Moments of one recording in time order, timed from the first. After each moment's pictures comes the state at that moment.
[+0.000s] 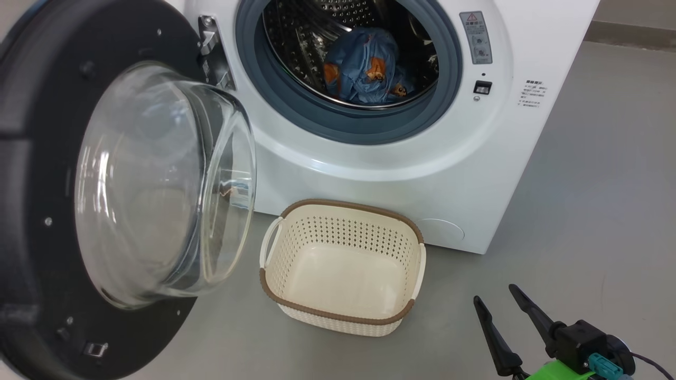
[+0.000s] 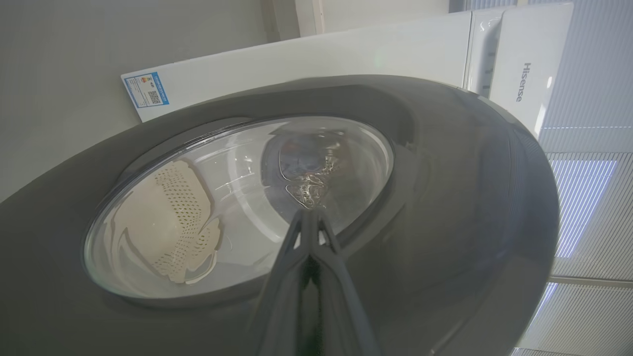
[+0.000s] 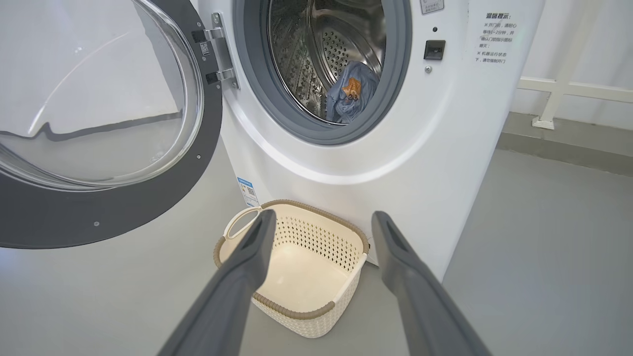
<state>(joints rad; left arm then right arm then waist) -0.49 0.30 0.53 0.28 -1.32 0.29 0.99 0.00 -0.15 0.14 0.21 0.19 0.13 -0.26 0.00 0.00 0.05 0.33</state>
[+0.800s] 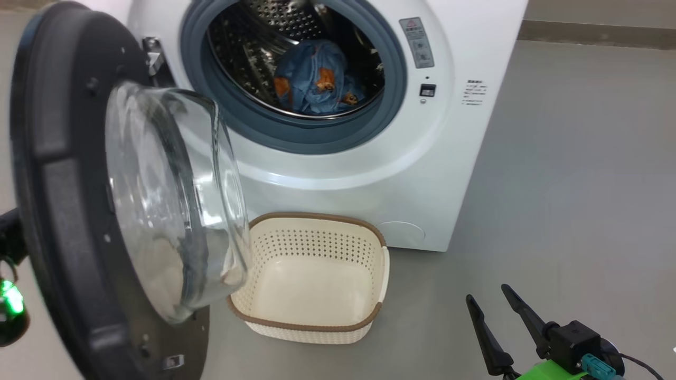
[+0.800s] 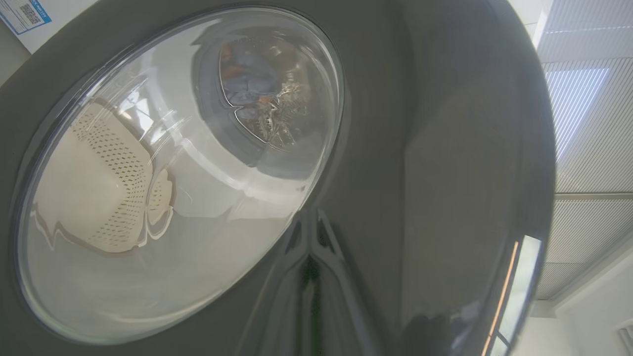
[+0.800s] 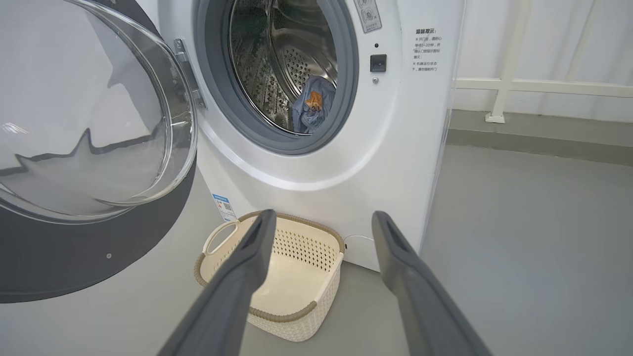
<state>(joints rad) -0.47 0.20 0.45 0.07 -1.33 0.38 1.04 0.00 -0.10 0.12 0.21 0.19 0.13 -0.26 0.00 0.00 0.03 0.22</state>
